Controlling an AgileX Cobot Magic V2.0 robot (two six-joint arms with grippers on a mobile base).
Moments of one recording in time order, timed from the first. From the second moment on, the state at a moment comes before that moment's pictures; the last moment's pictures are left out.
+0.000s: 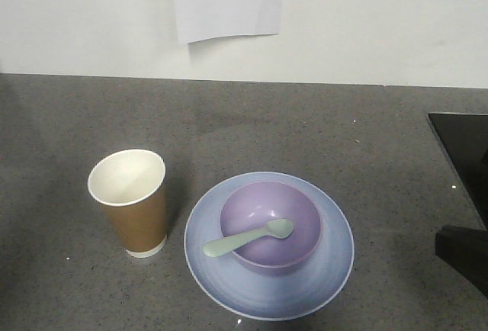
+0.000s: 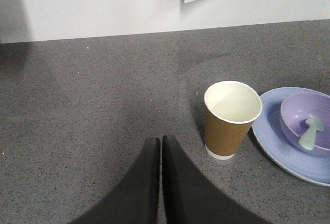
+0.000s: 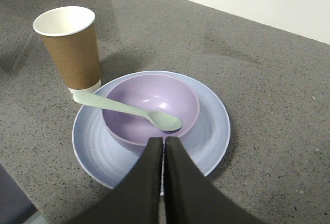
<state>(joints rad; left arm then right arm) -0.24 0.52 -1.25 0.05 1.28 0.01 0.41 0.50 -0.65 0.34 0.69 -0.30</state>
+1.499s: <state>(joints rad) -0.09 -0.01 0.03 -0.01 0.10 0.06 0.41 0.50 -0.65 0.34 0.69 -0.30</state>
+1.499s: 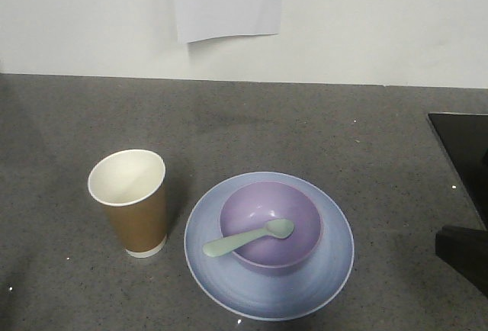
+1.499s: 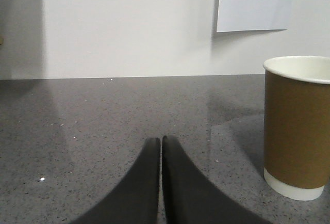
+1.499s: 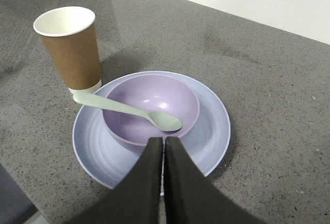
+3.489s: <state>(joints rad) -0.06 -0.01 0.03 -0.03 0.10 0.06 0.41 0.47 -0.63 0.31 0.68 -0.31</state>
